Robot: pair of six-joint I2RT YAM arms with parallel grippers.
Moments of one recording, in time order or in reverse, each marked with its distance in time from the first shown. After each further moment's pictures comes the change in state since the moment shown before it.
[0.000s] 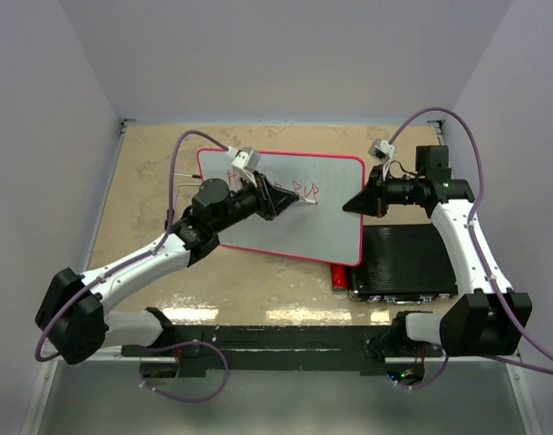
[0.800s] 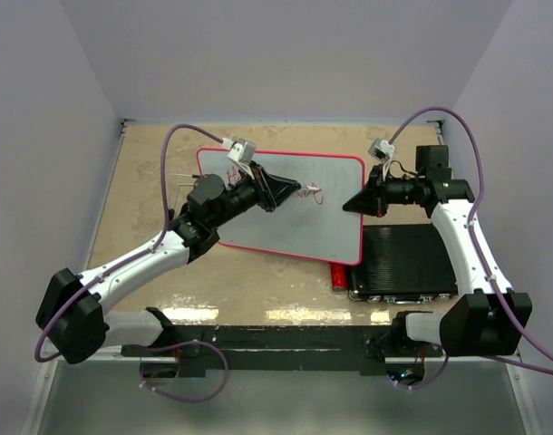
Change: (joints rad) left arm 0.005 0.008 0.041 0.068 0.015 -0.019; right arm 0.000 0.000 0.000 0.008 0.000 0.000
